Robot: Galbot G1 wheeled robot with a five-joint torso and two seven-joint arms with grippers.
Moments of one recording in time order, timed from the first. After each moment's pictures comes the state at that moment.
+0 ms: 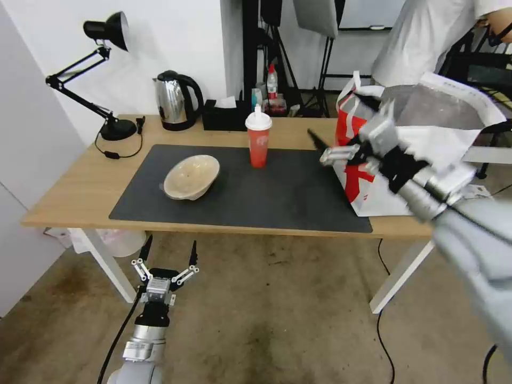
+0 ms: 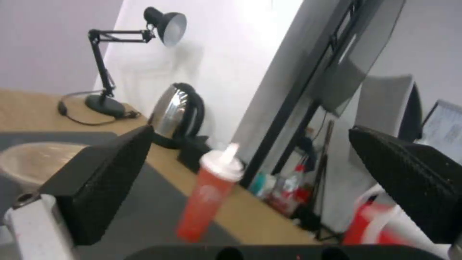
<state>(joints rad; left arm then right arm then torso) 1.64 -1.57 -0.64 -1.89 0.10 -0.62 0.12 -1.11 0.94 0.44 2.35 0.26 -0.29 -0.15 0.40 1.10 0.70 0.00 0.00</state>
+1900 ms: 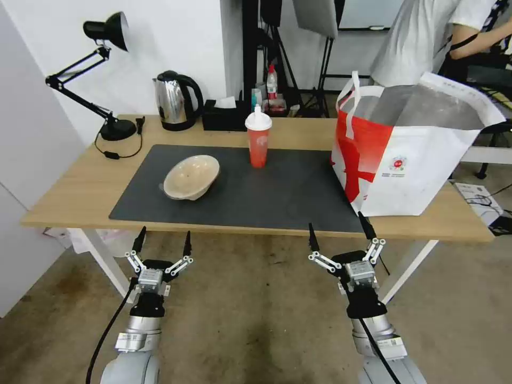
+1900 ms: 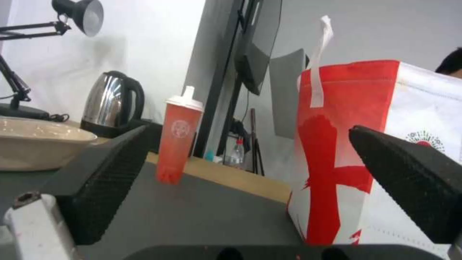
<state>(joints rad) 1.61 -1.54 -0.64 -1.89 0.03 -0.61 0.12 -1.68 1.34 0.39 2.12 -0.23 0.48 0.18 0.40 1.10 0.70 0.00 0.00</state>
